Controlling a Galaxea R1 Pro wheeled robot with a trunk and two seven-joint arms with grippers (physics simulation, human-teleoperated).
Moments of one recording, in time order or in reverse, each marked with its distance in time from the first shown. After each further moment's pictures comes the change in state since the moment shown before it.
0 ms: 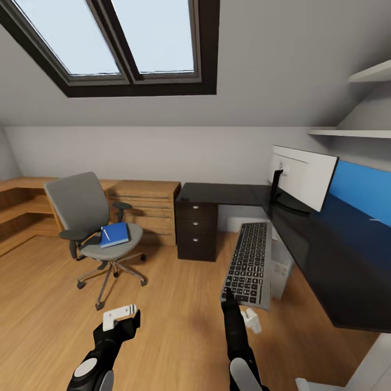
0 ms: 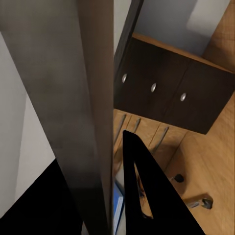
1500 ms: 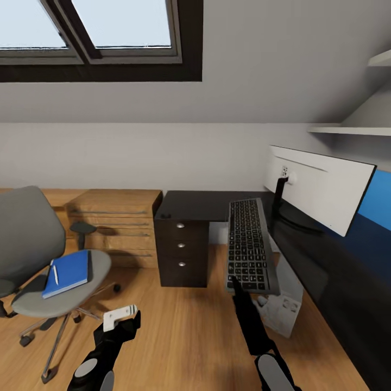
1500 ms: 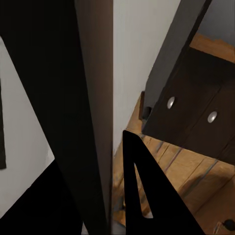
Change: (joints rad) left arm 0.000 0.000 -0.002 0.006 -0.001 -0.001 -0.002; right arm 0.051 -0.160 0.009 -0.240 -0.066 0.239 0.089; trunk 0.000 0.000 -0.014
